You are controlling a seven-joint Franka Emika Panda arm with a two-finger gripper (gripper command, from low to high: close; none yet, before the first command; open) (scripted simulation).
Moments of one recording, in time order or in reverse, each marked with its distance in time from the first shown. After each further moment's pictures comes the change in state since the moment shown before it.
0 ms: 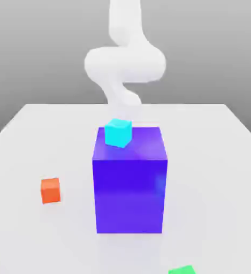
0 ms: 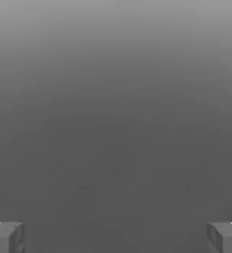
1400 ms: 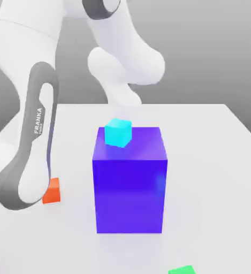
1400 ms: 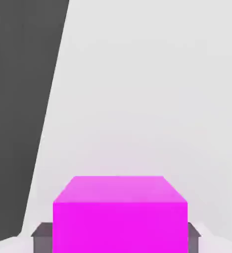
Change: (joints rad) arm -0.389 1.335 -0.113 0.241 0.147 0.346 0.645
